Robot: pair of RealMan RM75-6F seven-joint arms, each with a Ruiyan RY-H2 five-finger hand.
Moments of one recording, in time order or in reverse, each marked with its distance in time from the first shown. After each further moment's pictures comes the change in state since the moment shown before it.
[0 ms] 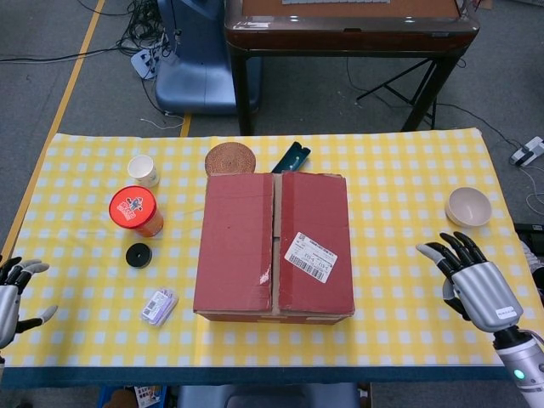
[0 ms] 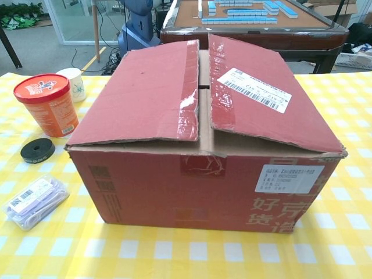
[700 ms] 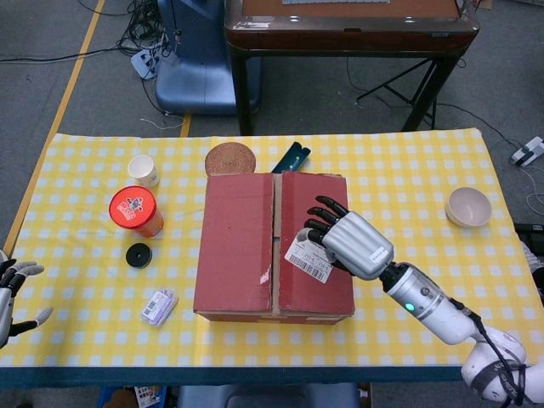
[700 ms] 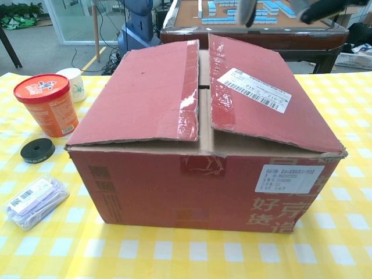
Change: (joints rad) left arm 0.011 0.013 0.005 0.024 0.012 0.010 -0.050; right arm 0.490 -0.078 0.233 -0.173 0.158 -0.473 -0.130
